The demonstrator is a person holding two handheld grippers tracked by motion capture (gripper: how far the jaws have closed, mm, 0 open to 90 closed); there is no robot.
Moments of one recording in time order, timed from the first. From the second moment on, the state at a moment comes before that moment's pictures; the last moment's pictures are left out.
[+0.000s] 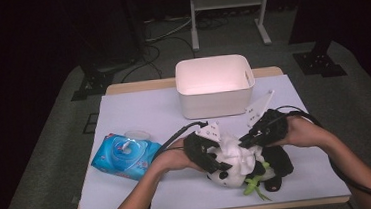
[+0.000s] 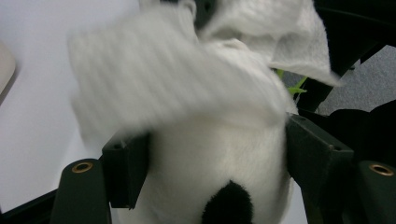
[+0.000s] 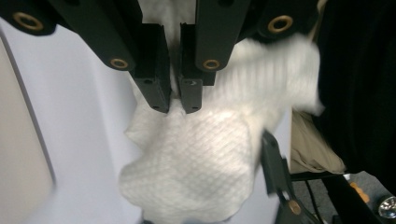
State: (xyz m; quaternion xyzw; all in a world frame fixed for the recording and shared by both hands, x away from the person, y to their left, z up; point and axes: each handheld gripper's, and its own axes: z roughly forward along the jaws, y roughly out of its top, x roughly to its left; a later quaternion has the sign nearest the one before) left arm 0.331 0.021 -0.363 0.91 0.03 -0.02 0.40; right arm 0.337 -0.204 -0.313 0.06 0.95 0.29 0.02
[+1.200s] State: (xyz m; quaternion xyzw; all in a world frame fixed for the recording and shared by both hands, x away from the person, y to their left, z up) left arm 0.340 -0.009 -0.369 0.93 0.03 -0.07 0.36; right arm 0.322 -0.237 -0.320 0.09 0.94 0.32 0.03
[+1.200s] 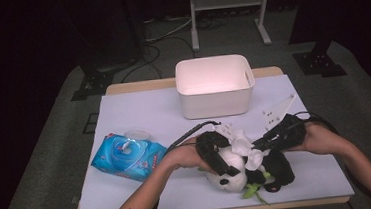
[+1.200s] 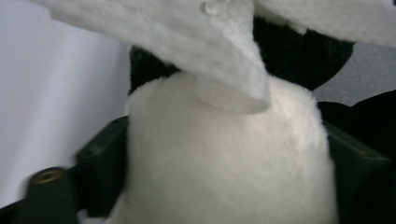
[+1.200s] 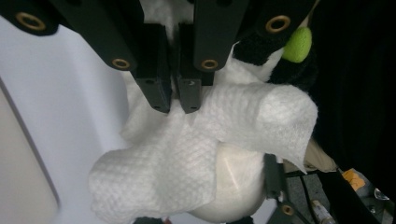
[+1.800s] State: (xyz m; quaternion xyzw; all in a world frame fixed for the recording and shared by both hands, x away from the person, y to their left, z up) left arm 0.370 0.002 -0.354 0.93 -0.01 0.01 0.37; right arm 0.360 -0.229 -0.295 0.10 0.94 0.31 0.05
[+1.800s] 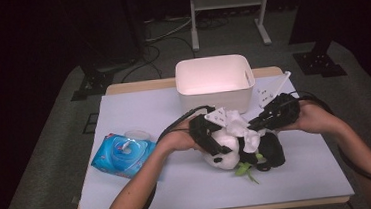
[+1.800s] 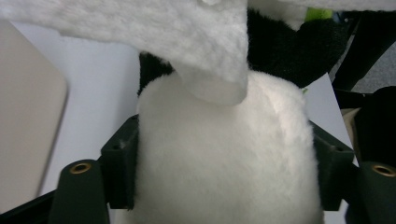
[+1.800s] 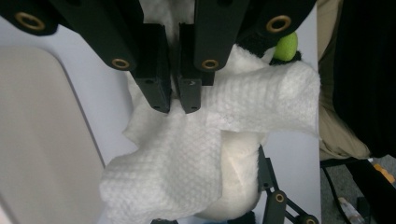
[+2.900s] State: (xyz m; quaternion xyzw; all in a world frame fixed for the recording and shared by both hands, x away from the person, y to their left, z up) left arm 0.335 0.029 -0.370 0.92 0.03 -0.05 0.38; right arm 0.322 -0.189 -0.311 0.04 0.96 0.29 0.03
